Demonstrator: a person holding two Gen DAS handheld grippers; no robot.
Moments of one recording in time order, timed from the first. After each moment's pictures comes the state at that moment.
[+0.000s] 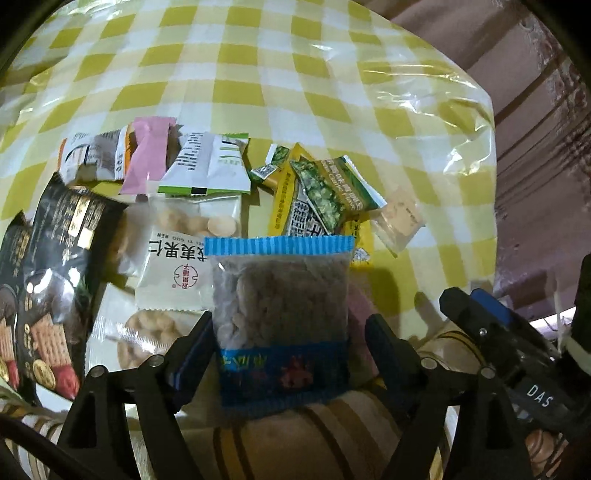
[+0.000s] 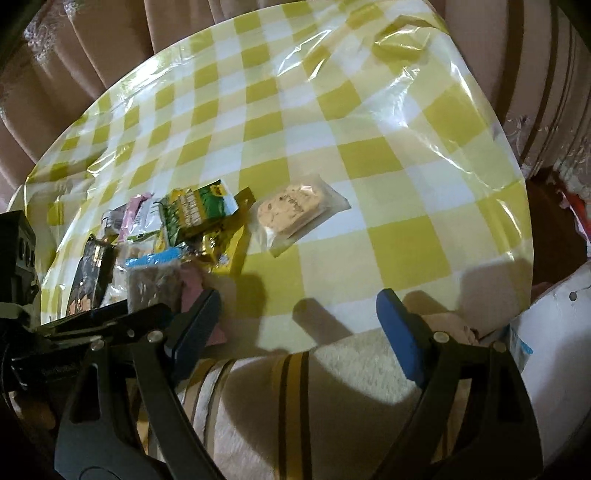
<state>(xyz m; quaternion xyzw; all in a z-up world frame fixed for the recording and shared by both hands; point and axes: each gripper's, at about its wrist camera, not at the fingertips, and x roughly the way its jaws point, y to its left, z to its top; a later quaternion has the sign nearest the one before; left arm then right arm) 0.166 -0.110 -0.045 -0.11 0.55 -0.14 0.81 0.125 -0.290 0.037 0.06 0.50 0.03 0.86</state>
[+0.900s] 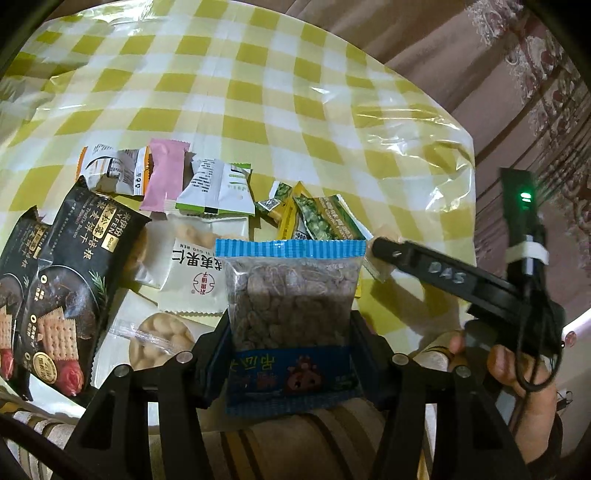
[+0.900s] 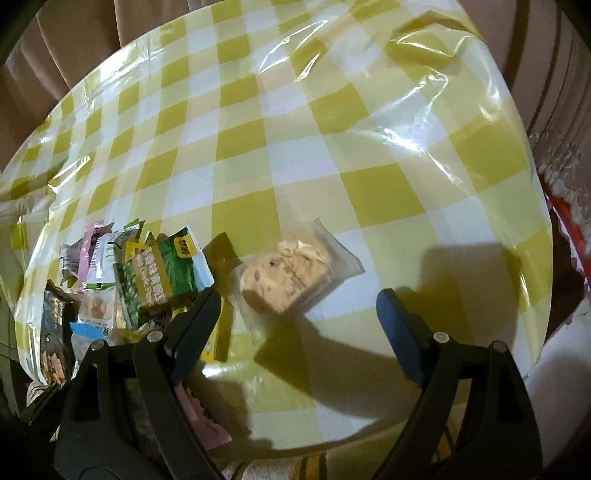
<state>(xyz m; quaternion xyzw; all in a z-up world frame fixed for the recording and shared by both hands) 0.138 -0.075 -0.031 -0.17 0.48 -0.15 0.85 0.195 -0.269 0.014 0.03 0.52 -0.02 0.85</state>
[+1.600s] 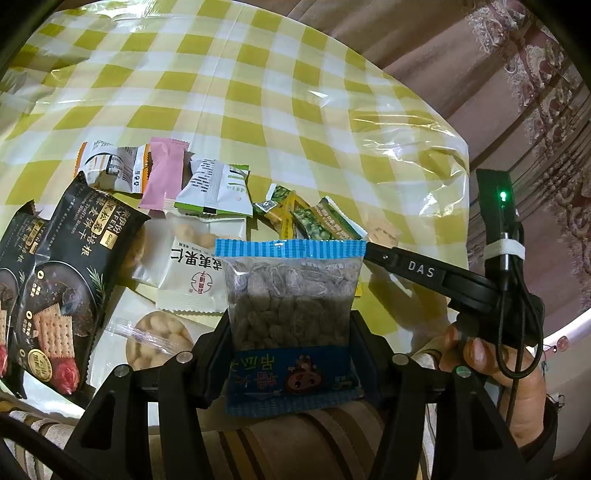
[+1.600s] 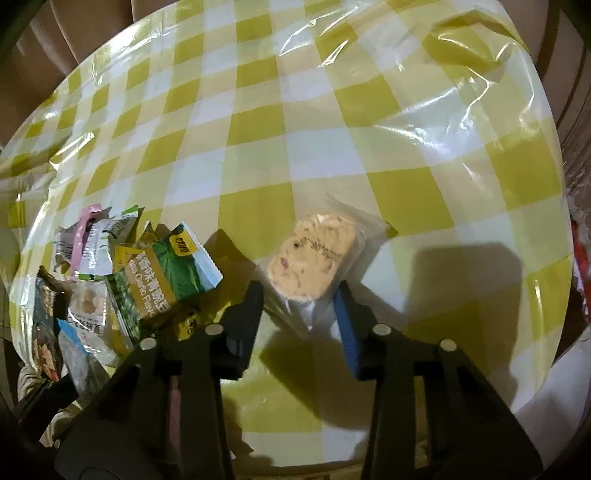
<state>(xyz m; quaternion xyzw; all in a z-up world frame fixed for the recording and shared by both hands) 0.134 -0.072 -0.030 -0.19 0.48 -0.15 0.85 0.216 -0.256 0.000 0.01 0.53 0.01 0.85</state>
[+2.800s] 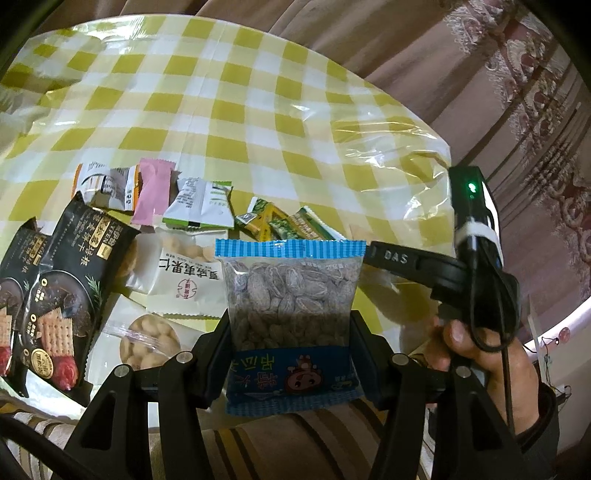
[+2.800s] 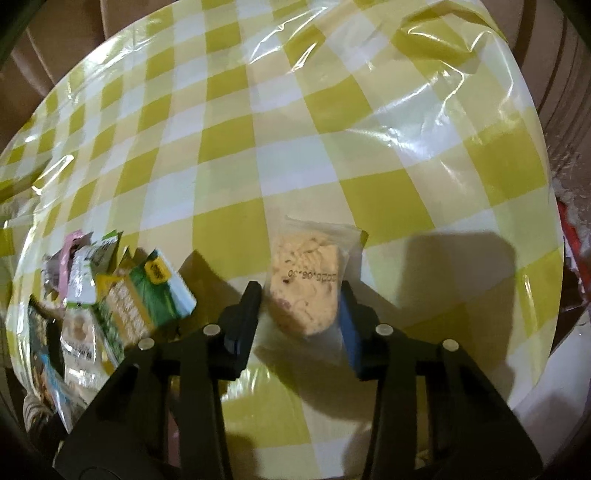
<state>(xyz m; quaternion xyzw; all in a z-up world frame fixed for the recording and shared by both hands) 0.121 -0.085 -0.016 -0.17 0.44 -0.16 0.86 0.220 -0.264 0.007 0.03 0.53 -0.03 0.85</state>
